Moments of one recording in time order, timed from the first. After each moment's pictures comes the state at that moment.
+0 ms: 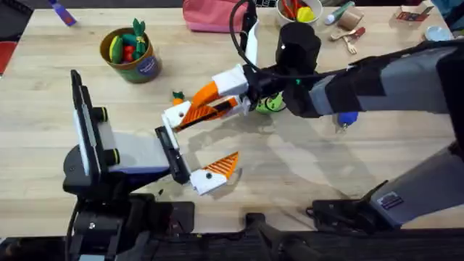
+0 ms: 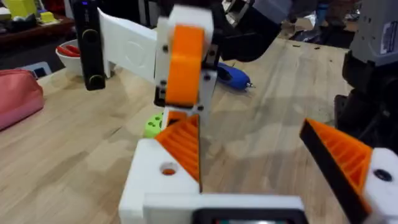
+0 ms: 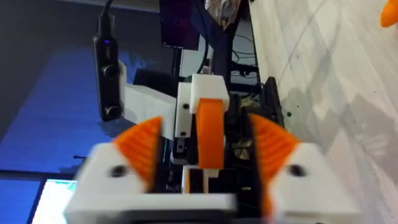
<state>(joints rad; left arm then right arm) -0.03 0.01 0.01 -0.11 1.08 0.06 0.55 1.83 0.79 0.91 -1.38 1.27</state>
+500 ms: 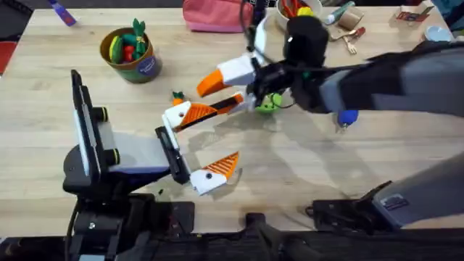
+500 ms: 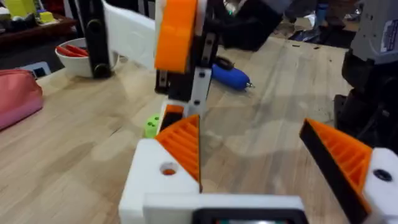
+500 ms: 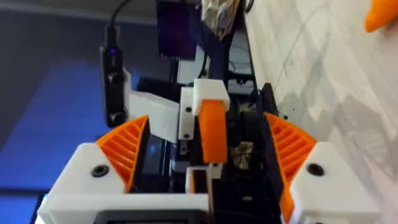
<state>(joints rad) -0.03 0.01 0.01 -0.11 1.08 0.06 0.50 1.76 0.79 0.77 -1.36 1.20</state>
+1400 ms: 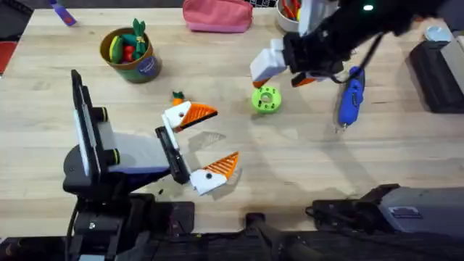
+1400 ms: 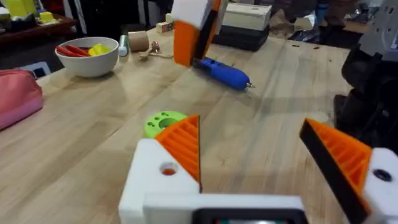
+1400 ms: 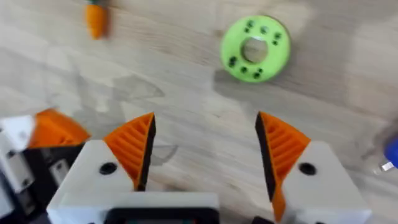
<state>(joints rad) -0.03 0.01 0.01 -0.11 1.08 0.06 0.49 1.51 1.44 -1.17 -0.21 0.35</state>
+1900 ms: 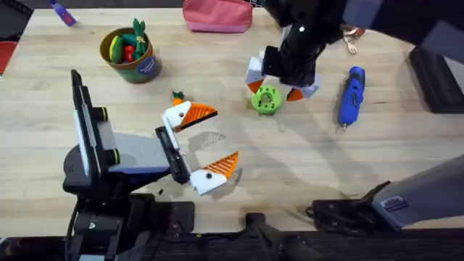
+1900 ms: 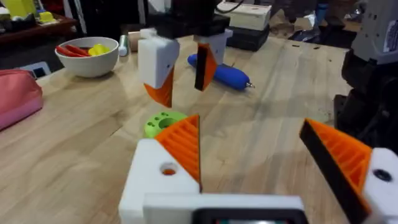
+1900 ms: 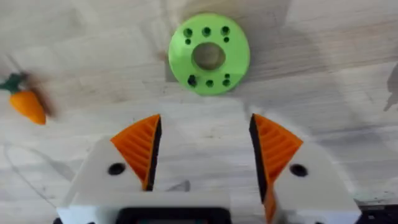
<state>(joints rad) -0.03 0.01 0.01 -0.11 1.08 0.06 0.55 1.75 1.49 -1.20 -0.03 0.82</state>
